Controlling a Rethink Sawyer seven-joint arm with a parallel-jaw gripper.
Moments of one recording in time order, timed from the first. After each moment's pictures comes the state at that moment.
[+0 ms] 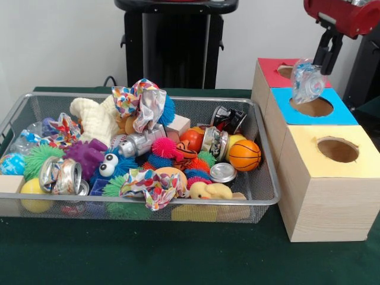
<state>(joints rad) 0.38 -0.53 -0.57 1.40 0.52 0.86 2.56</state>
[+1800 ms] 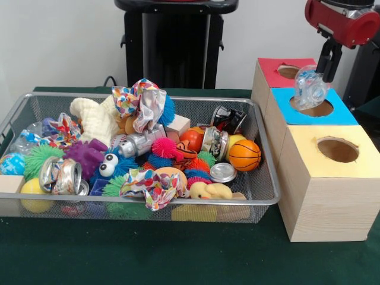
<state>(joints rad) 0.39 -0.50 -0.57 1.46 0.64 0.85 2.56</state>
